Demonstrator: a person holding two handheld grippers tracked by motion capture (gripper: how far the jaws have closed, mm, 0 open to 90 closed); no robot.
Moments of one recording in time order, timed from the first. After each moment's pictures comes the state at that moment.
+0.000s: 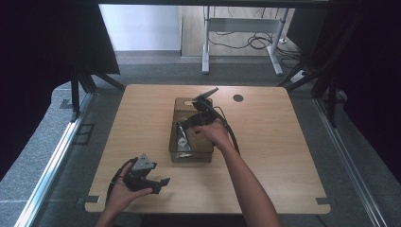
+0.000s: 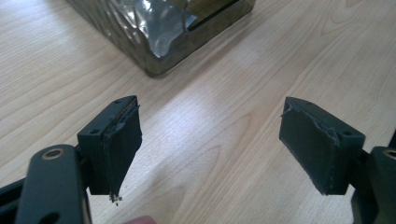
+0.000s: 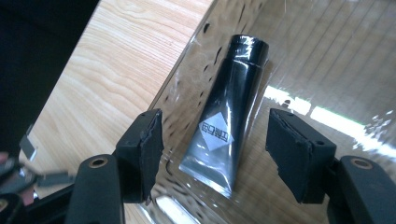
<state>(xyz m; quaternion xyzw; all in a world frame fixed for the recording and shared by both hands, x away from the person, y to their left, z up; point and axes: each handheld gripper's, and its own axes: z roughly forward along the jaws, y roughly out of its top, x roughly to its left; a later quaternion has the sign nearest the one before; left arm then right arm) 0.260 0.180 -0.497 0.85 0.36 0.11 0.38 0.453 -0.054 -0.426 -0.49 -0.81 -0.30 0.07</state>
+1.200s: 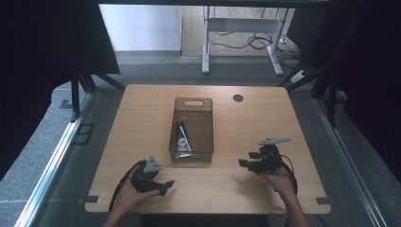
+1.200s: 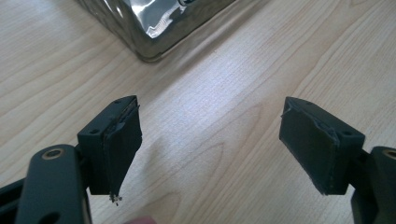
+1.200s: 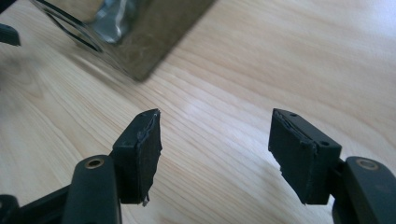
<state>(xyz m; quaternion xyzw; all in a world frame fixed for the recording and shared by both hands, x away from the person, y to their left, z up) 0.262 0.159 -0.514 0.86 0.36 0.11 0.34 0.329 -0.257 -0.493 -0.45 -0.80 -0.39 -0.05</state>
